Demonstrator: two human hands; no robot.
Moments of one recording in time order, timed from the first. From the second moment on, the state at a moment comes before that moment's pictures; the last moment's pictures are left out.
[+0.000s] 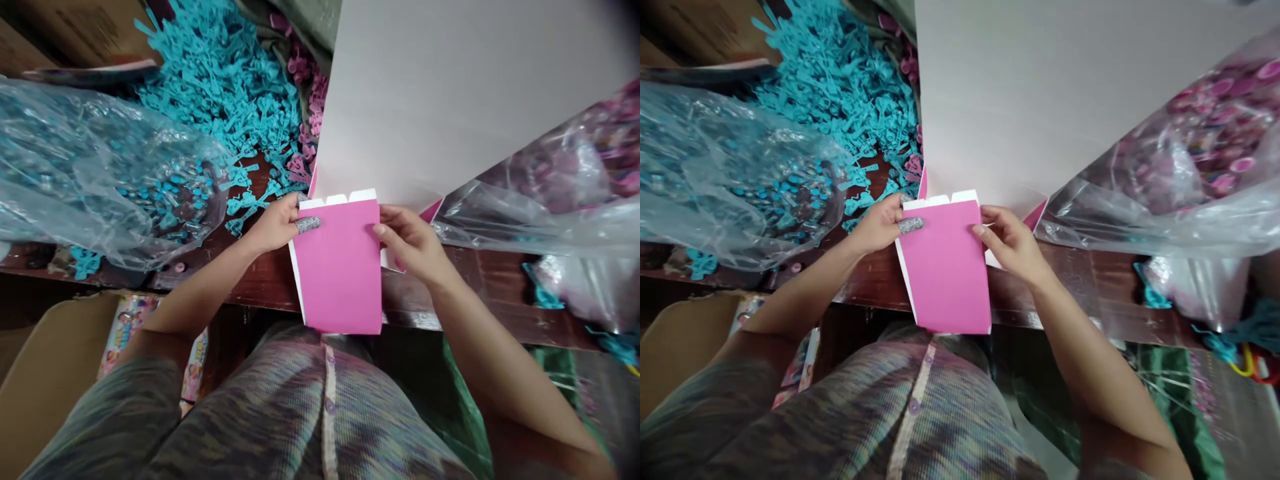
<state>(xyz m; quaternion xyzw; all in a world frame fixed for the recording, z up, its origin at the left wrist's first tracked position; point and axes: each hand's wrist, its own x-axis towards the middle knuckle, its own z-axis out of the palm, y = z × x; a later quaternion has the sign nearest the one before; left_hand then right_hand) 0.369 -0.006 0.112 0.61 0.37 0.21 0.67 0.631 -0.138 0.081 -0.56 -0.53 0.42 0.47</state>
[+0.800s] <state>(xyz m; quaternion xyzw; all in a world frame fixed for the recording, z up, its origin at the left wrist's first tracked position) 0.414 -0.032 0.097 0.76 0.40 0.23 0.45 0.676 -0.147 0.094 -0.60 -0.61 0.33 0.41</state>
